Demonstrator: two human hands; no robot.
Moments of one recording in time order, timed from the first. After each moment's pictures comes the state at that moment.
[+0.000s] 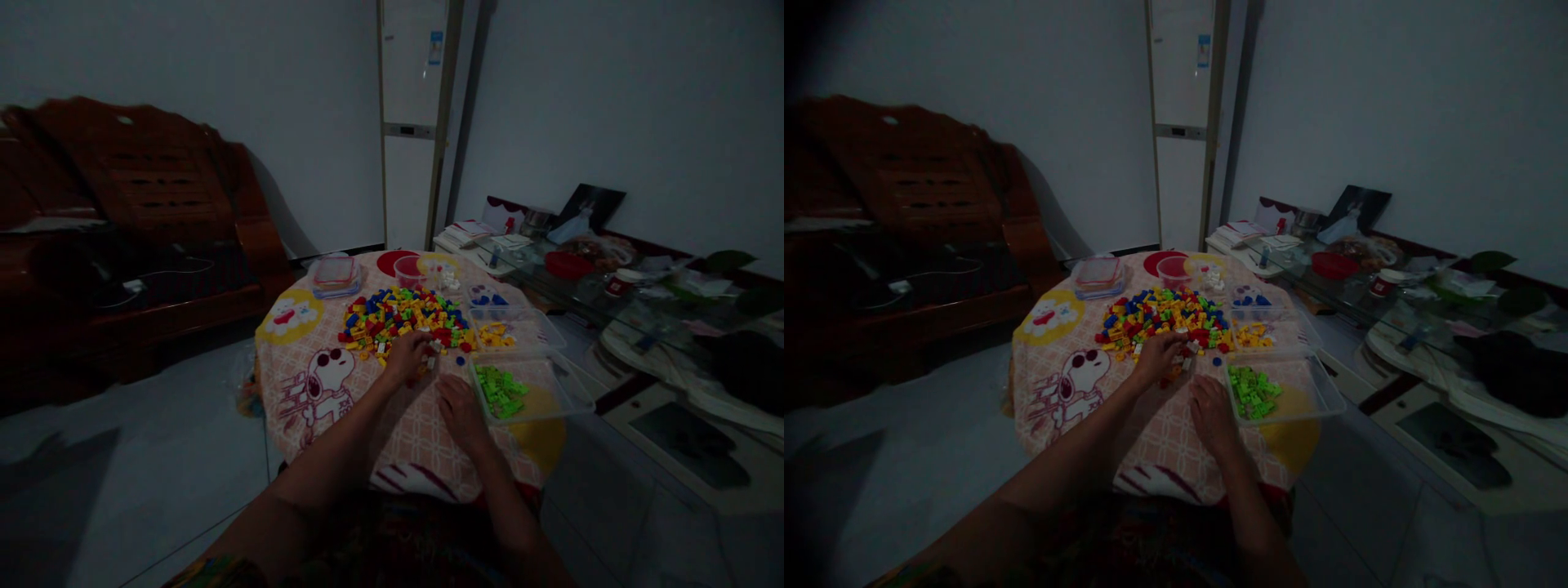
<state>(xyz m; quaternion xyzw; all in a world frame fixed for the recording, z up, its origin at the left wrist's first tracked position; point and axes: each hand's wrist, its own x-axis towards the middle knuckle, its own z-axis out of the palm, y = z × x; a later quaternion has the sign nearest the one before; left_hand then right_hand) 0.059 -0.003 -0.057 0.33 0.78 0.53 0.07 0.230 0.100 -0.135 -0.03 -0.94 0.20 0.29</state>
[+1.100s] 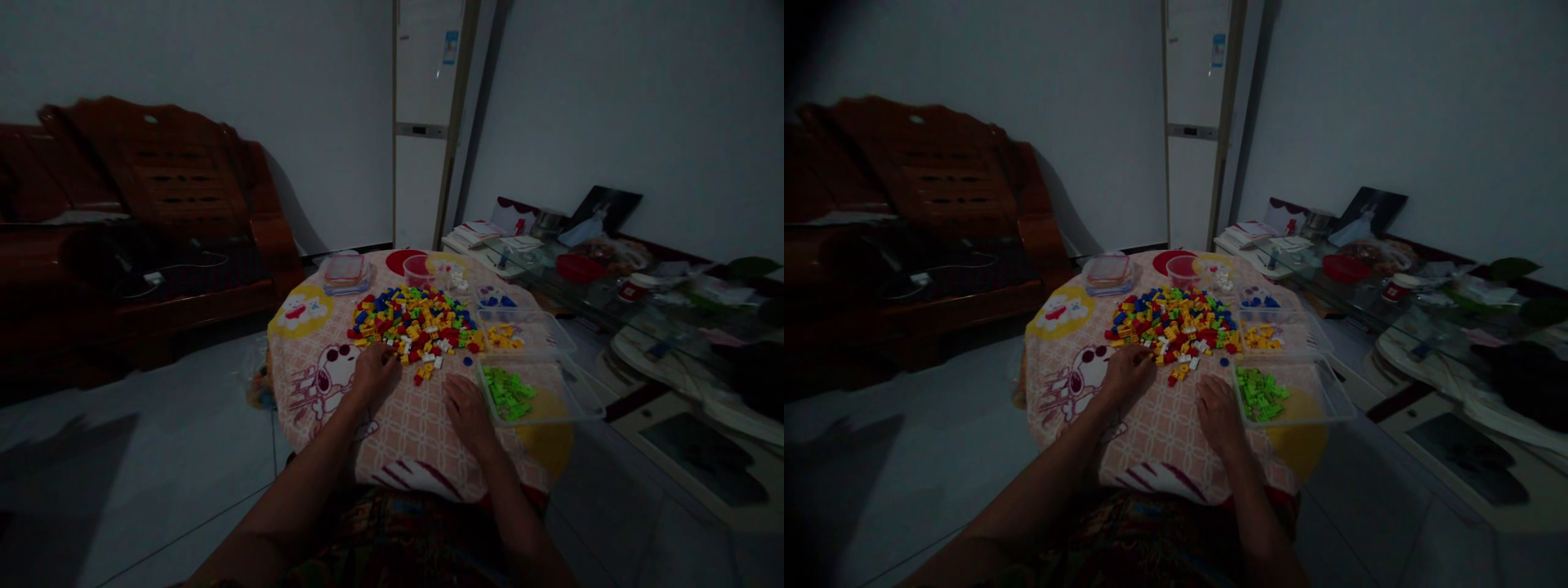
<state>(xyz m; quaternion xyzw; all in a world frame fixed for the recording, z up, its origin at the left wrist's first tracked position) 0.047 -0.083 -0.090 0.26 0.88 0.41 -0.05 0.231 0.102 -0.138 -0.02 -0.93 0.19 0.31</state>
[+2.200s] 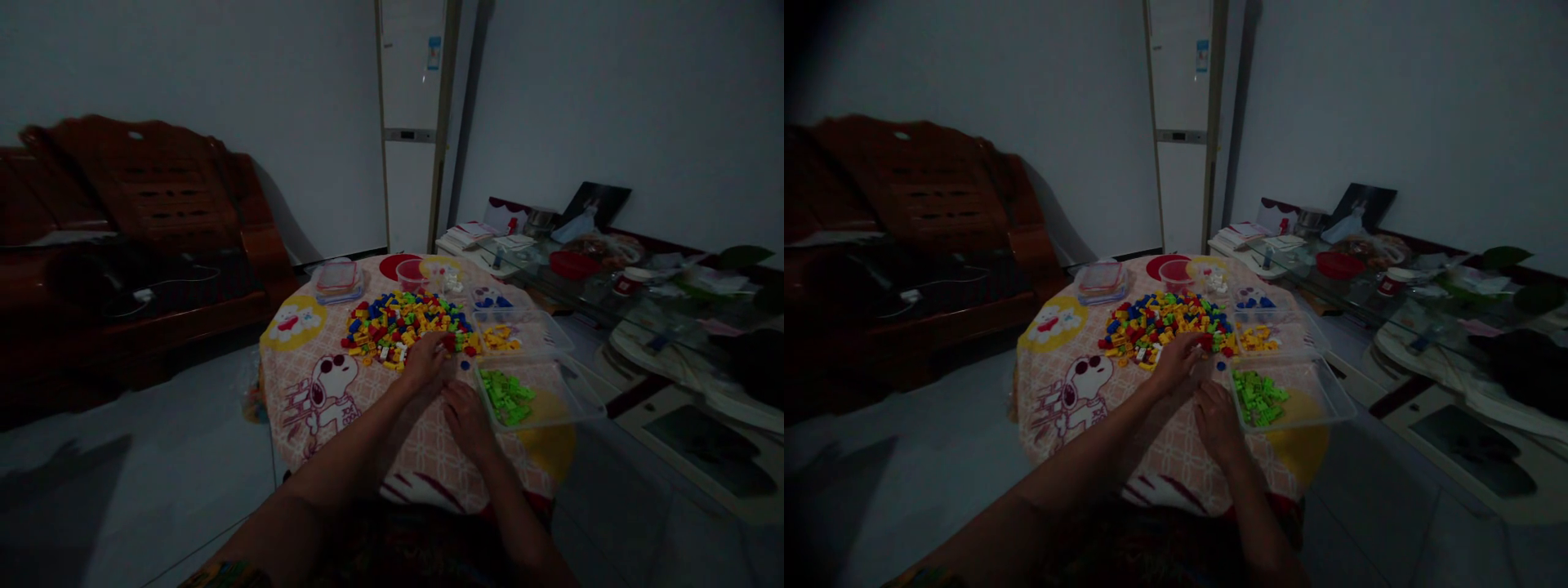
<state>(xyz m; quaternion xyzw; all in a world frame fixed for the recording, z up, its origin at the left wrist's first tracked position) 0.062 0.024 -0.078 0.43 0.76 0.48 -0.03 0.230 0.099 -0.136 -0.02 -0.93 0.19 0.30</state>
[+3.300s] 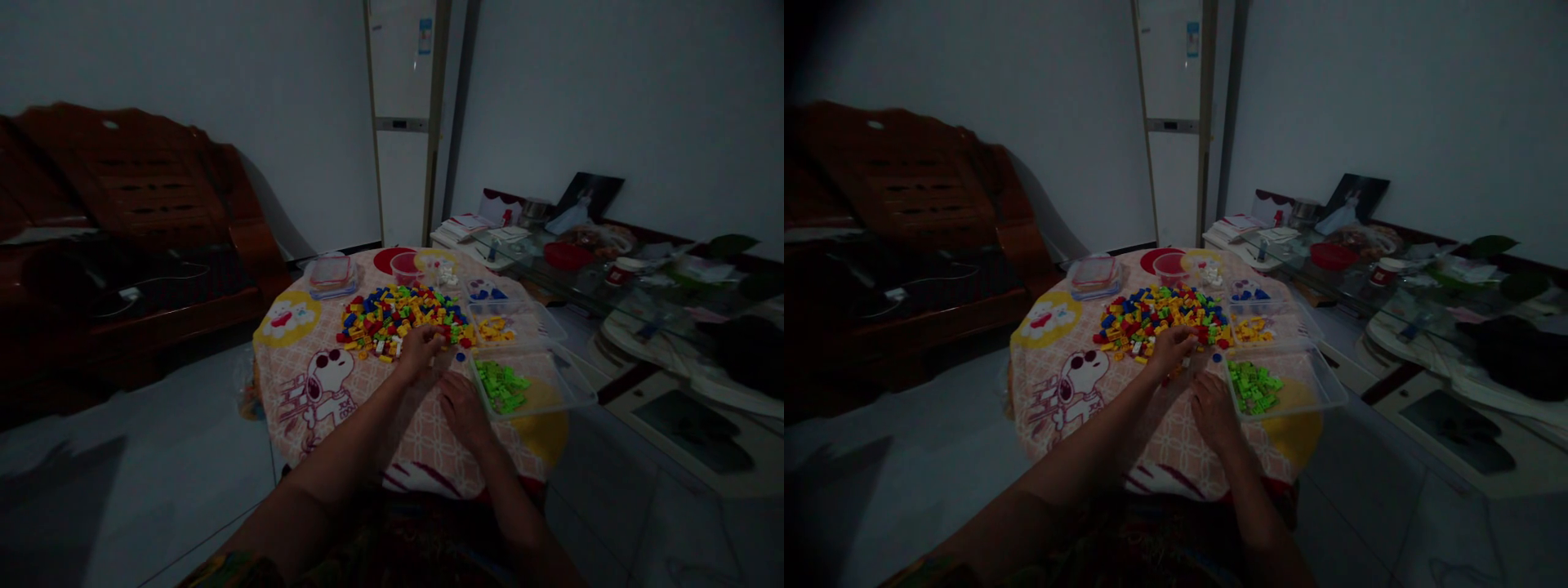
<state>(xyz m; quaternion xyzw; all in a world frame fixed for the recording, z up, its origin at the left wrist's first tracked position) 0.063 0.034 -0.067 0.28 0.69 0.64 0.17 0.231 0.096 -0.130 -0.03 -0.93 0.20 0.29</state>
